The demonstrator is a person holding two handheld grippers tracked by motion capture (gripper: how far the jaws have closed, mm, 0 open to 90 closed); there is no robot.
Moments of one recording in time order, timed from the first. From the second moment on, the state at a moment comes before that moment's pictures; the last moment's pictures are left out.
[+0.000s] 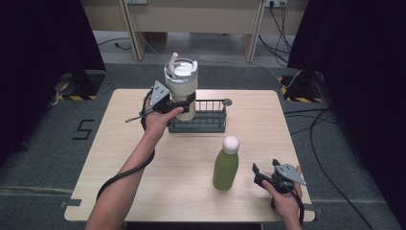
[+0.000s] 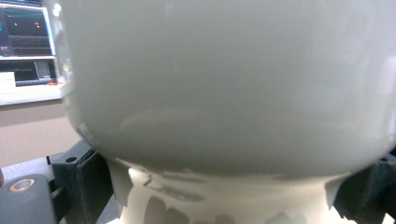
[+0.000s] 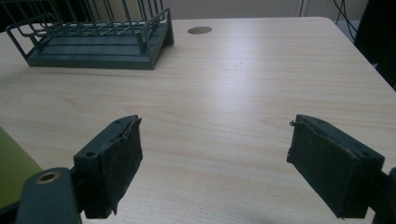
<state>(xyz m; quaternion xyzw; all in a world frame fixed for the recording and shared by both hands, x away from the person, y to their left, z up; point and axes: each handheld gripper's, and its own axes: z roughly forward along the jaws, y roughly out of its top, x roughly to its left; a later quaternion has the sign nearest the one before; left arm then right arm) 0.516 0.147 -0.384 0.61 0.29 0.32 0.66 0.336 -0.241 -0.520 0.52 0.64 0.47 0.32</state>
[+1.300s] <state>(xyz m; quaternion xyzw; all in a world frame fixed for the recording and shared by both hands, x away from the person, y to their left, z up) 0.545 0.144 -0.387 0.62 0.31 0.34 0.64 0.336 -0.241 -0.520 0.52 0.64 0.47 0.32</state>
